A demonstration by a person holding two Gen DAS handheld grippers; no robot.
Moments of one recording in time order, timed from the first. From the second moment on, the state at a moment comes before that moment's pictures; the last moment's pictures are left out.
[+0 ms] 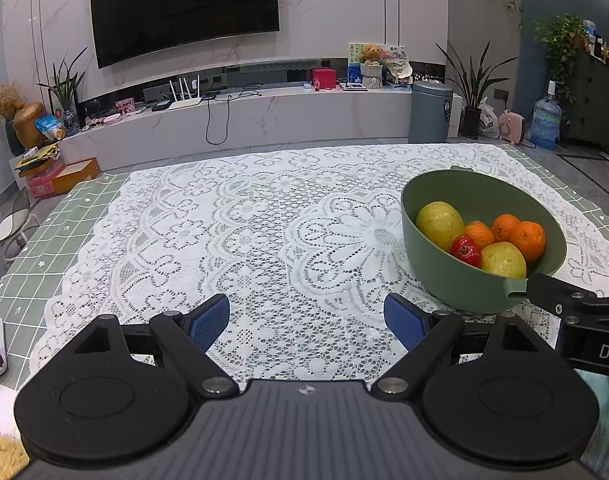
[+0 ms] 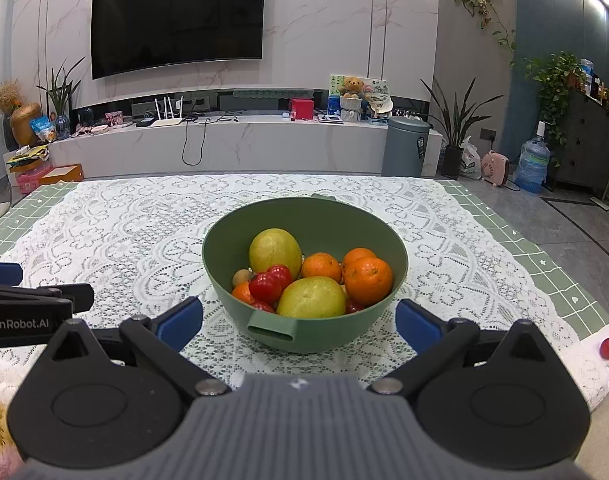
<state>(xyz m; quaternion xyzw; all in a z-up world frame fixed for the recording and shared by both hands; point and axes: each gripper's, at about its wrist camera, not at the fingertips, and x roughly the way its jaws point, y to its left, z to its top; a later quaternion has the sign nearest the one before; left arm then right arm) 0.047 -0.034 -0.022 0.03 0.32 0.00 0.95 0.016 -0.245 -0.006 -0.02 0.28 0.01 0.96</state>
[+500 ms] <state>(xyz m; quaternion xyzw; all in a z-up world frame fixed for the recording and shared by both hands) 0.045 -0.034 -0.021 0.03 0.32 0.00 0.95 0.017 -0.244 -0.006 -0.02 0.28 0.01 0.96</state>
